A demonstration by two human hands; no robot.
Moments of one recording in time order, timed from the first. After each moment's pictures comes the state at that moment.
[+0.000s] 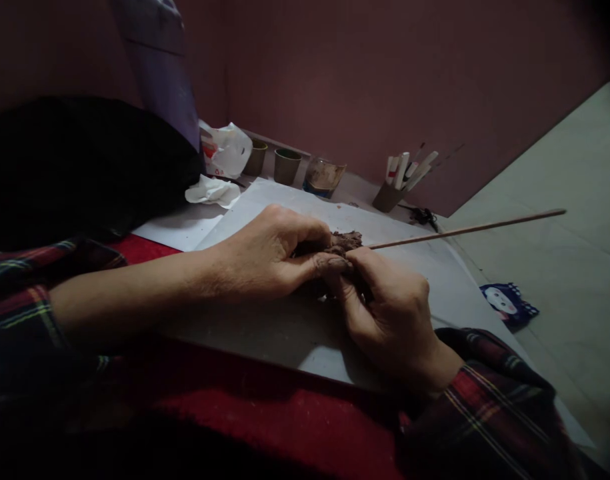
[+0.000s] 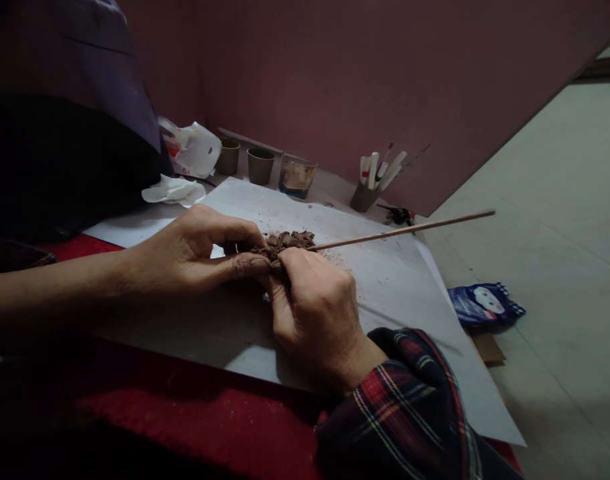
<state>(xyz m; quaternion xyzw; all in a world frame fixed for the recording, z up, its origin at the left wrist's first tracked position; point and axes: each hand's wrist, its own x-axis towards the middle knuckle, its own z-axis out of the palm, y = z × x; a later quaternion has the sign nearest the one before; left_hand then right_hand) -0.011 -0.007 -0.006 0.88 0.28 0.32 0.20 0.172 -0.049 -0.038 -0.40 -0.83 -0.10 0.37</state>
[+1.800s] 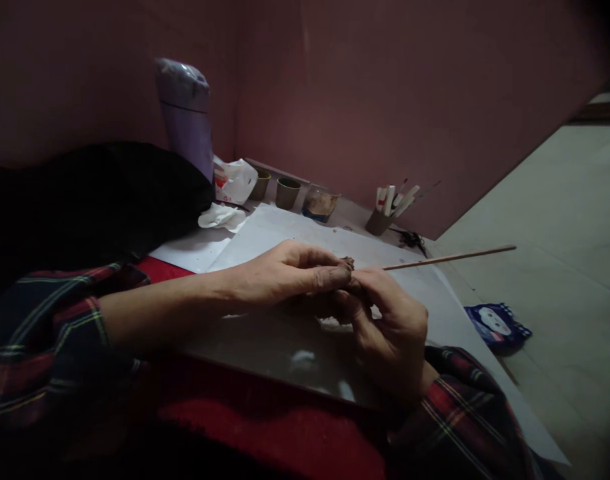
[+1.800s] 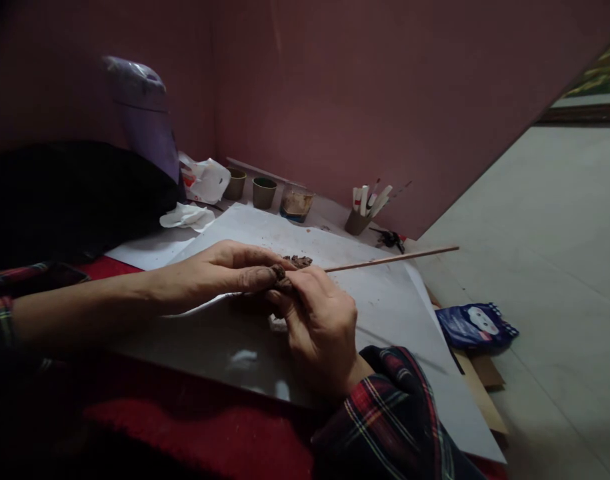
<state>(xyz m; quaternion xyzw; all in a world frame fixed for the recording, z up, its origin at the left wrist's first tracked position) -0.005 -0.012 -0.011 0.63 0.20 0.30 0.69 0.175 -0.054 -0.038 -0.35 -0.79 0.01 0.50</state>
